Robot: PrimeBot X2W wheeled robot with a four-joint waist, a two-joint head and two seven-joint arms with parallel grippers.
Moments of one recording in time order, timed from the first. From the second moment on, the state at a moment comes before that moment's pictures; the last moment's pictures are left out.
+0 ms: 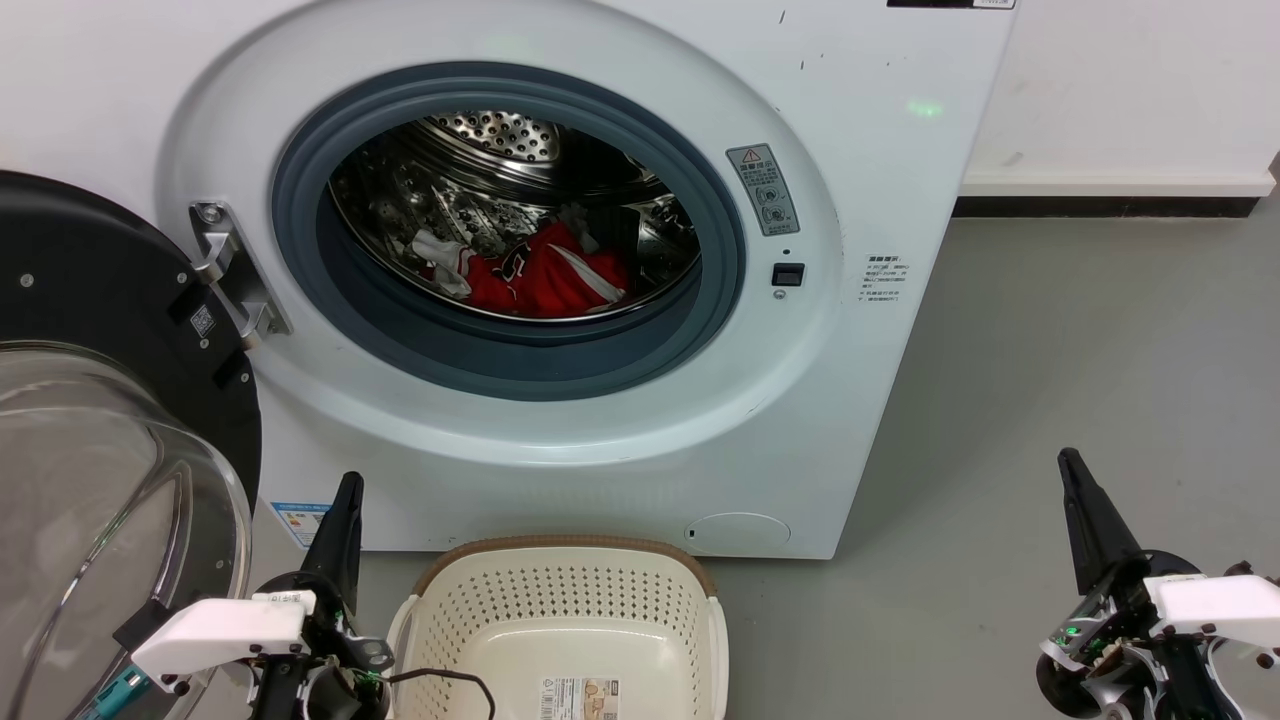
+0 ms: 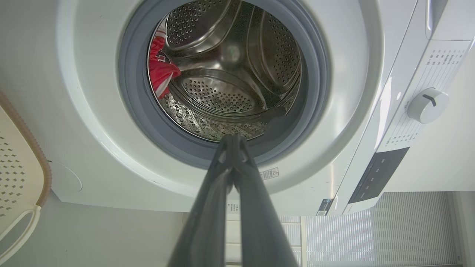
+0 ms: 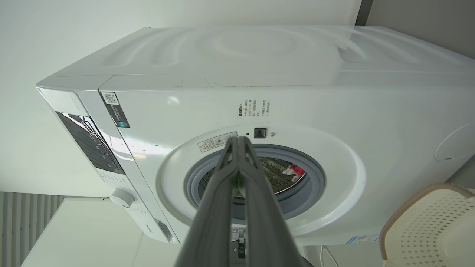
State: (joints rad) left arm -0.11 0.05 0.11 0.25 -1.61 -0.13 0.11; right arm -0.10 -0.05 -0.11 0.24 1.61 0.13 0.11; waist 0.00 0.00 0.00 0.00
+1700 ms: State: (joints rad) left arm -0.11 0.05 0.02 0.17 -0.95 -0.12 -0.05; right arm -0.06 -0.05 -0.04 0.12 0.92 0.13 -0.05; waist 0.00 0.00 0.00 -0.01
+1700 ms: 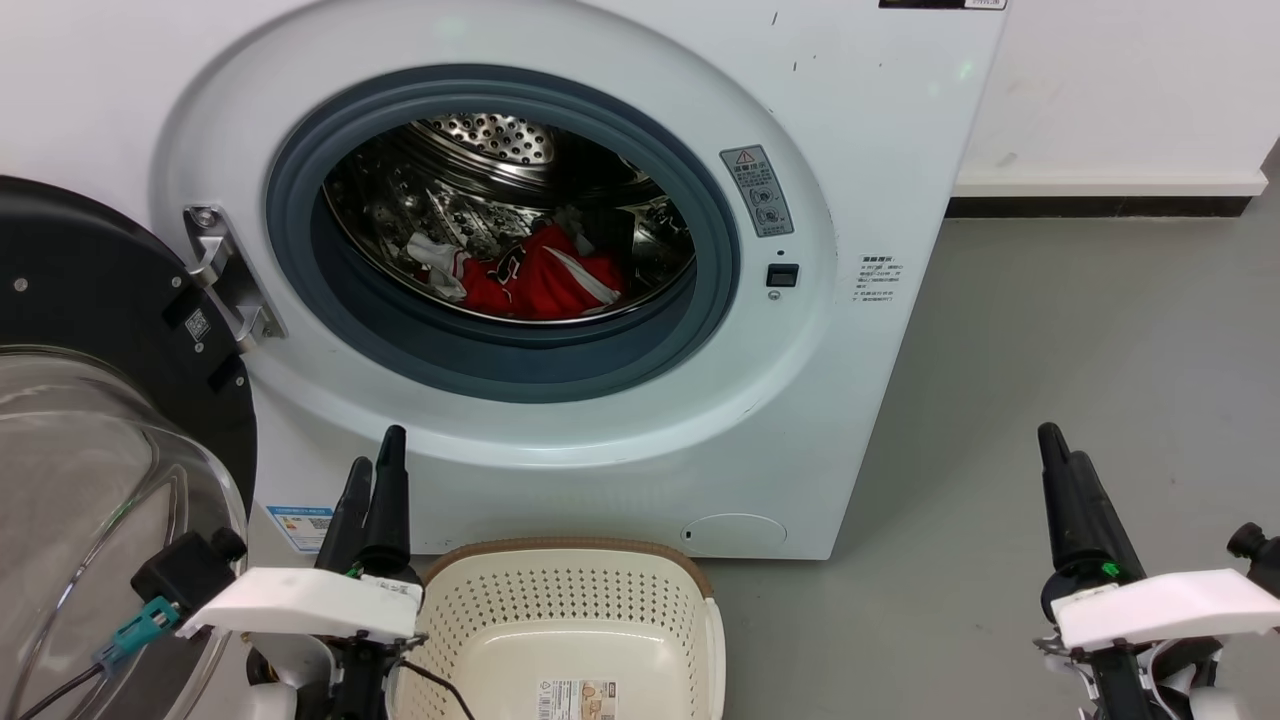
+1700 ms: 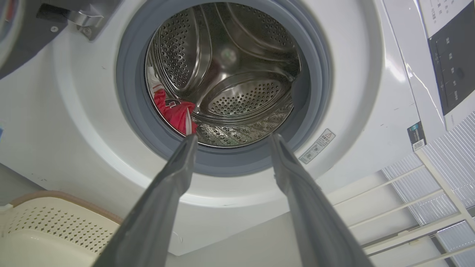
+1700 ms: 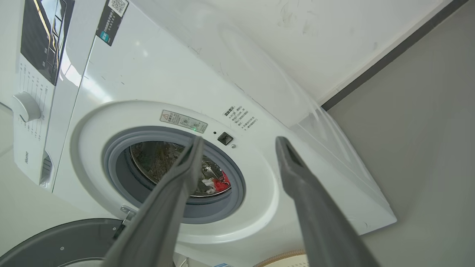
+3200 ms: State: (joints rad) left arm -0.13 0.05 -0.06 0.20 -0.35 -0.08 -0.18; right arm -0.05 -0.05 -0.04 0.17 0.31 0.13 -0.18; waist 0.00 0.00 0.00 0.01
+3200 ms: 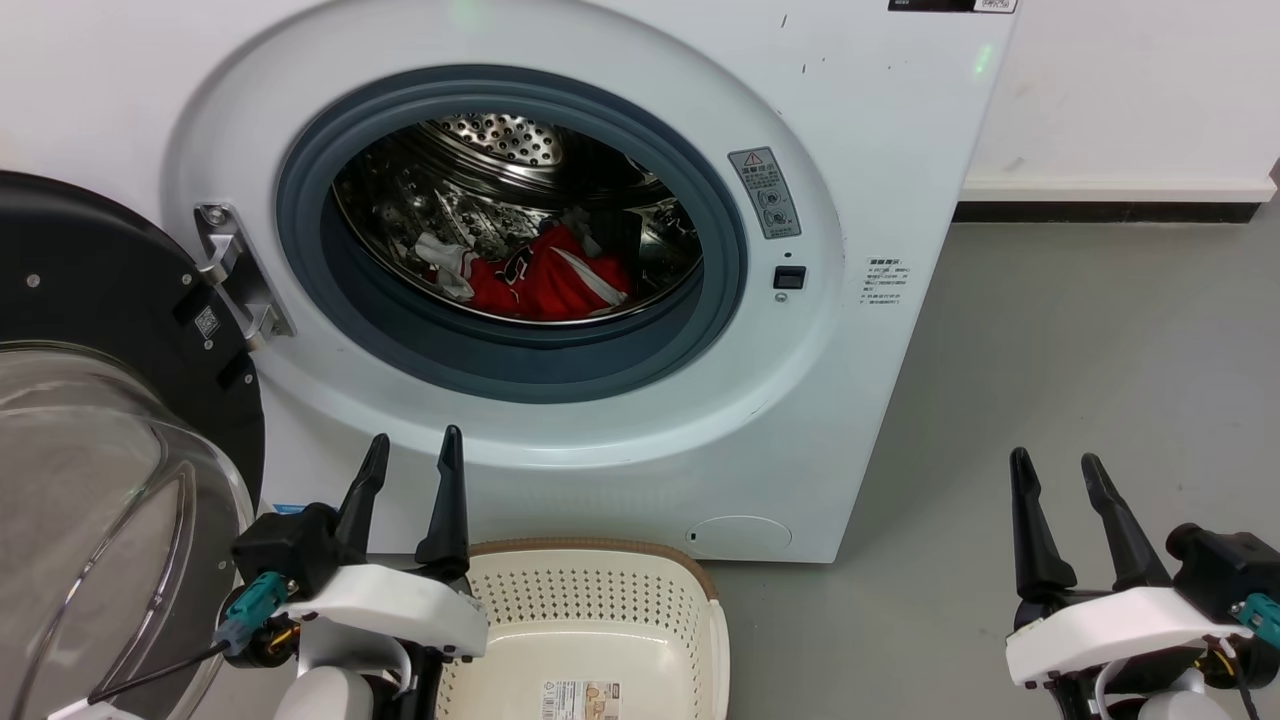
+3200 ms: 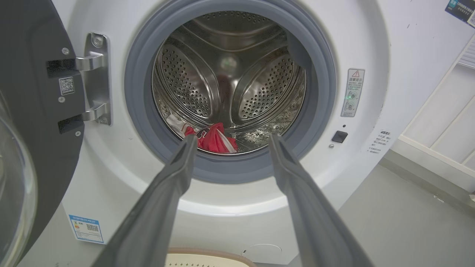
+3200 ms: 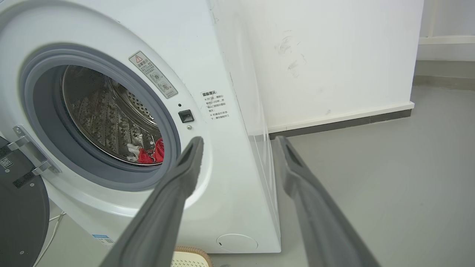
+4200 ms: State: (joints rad) left arm -0.15 0.05 -0.09 0.23 -0.10 -0.04 -0.25; right arm -0.05 -0.05 -0.04 0.23 0.03 0.13 -0.25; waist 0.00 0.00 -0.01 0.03
